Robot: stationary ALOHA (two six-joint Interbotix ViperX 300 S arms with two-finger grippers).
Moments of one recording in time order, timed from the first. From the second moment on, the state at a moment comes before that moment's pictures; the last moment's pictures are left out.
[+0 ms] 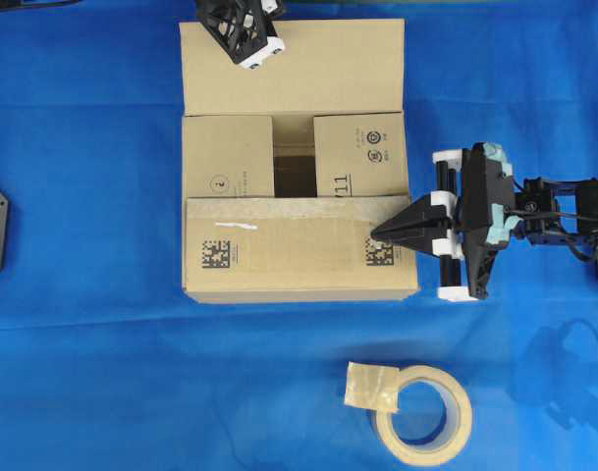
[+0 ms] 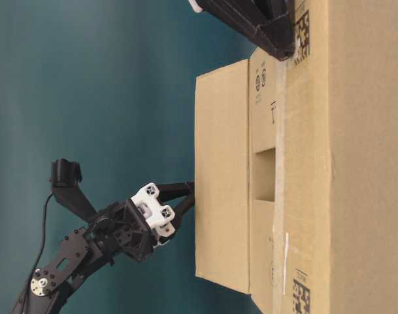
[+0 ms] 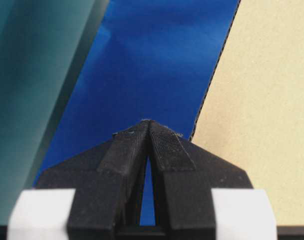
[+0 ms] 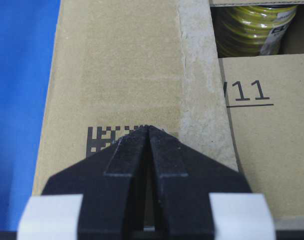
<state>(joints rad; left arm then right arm) 0.51 0.10 0.23 -0.03 0.55 0.18 0.05 -0.23 1.01 0.21 -0.30 0.00</state>
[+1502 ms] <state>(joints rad) 0.15 -0.21 0.56 -0.04 0.52 -0.08 0.04 -0.23 1.01 0.21 -0.31 0.00</state>
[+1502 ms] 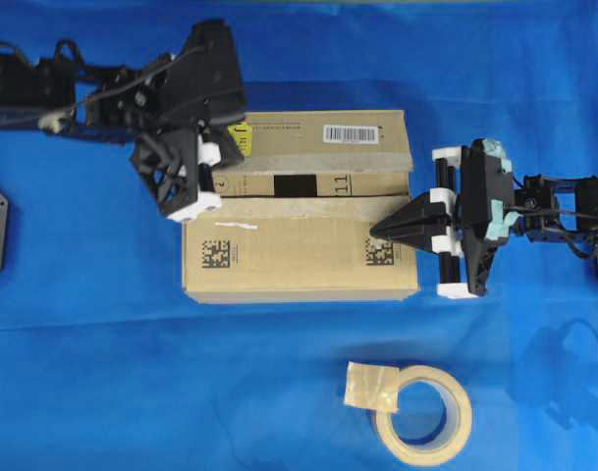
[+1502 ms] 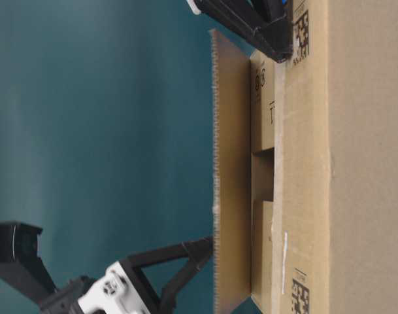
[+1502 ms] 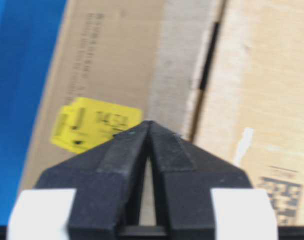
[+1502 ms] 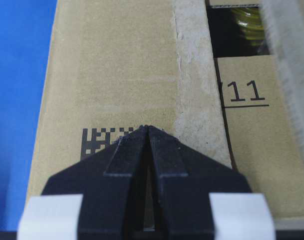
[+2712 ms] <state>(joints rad) 0.12 -0.23 0.83 -0.04 0.13 -0.15 -0.07 -0.24 1.01 0.21 -0.34 0.00</state>
